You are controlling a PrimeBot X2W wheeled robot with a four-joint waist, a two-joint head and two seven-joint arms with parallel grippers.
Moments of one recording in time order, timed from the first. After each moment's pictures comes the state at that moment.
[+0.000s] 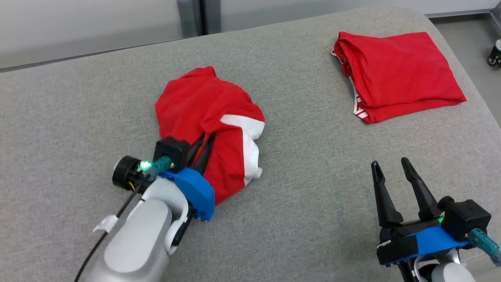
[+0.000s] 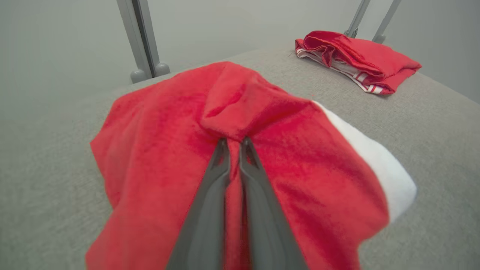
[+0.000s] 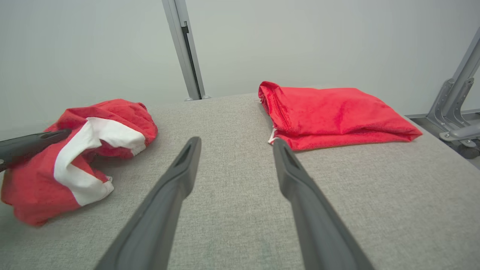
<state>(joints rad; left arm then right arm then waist) -0.55 0.18 -0.56 0.56 -0.39 -0.08 -0.03 -0.08 -0.05 0.03 0.05 0.20 0.13 -0.16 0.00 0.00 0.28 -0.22</state>
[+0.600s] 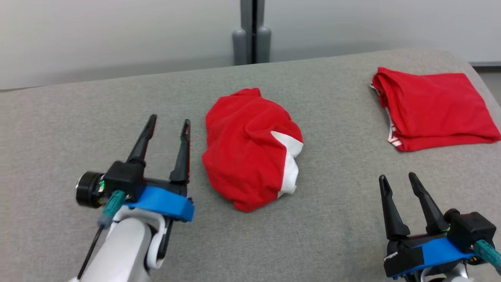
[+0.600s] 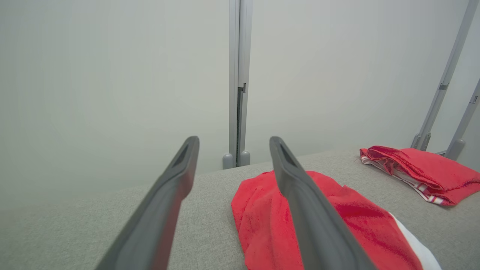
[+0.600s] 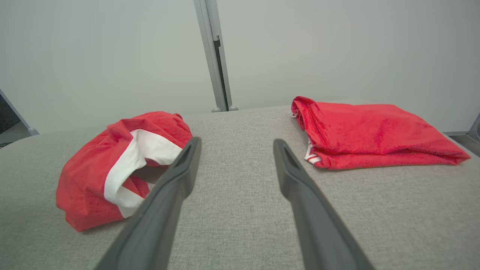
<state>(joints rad) -0.38 0.20 -0.41 0.31 -0.34 0.05 -0.26 -0.02 -0.05 0.00 0.05 0.20 0.13 -0.14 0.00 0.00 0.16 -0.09</state>
